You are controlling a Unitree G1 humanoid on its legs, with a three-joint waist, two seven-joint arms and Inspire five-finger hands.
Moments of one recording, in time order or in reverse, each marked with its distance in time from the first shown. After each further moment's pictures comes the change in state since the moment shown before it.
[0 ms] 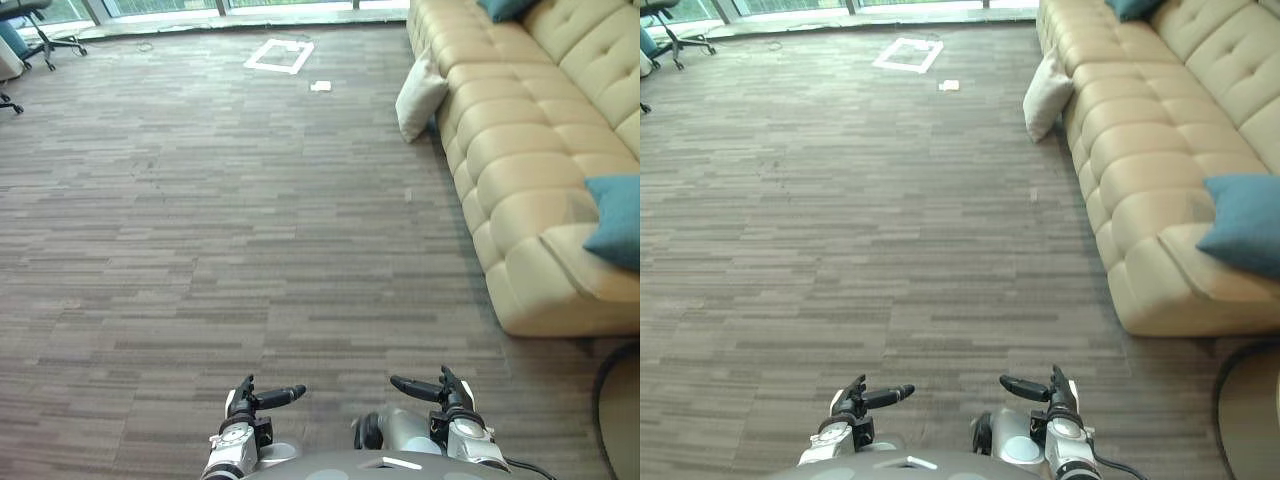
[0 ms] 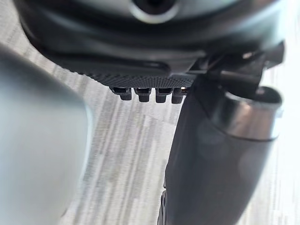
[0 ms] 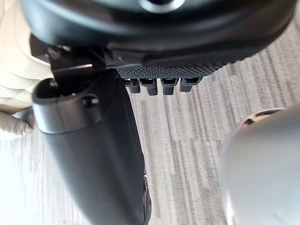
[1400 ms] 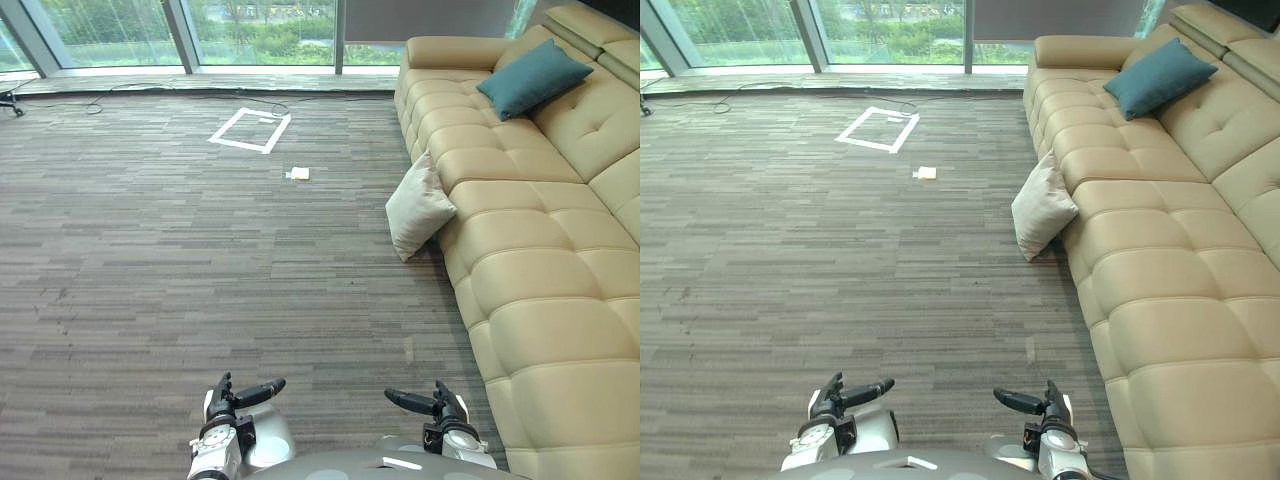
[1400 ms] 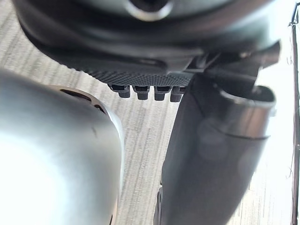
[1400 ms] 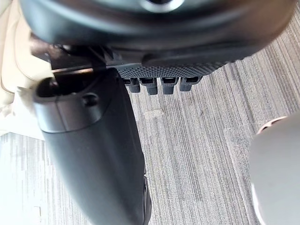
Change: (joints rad) left arm 0.016 0.003 0.038 -0.064 -0.012 -0.008 0.002; right arm 0.006 0.016 -0.030 0.015 -0.001 0.018 -0.002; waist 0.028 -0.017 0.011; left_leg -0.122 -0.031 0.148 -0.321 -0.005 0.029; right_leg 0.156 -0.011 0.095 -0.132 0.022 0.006
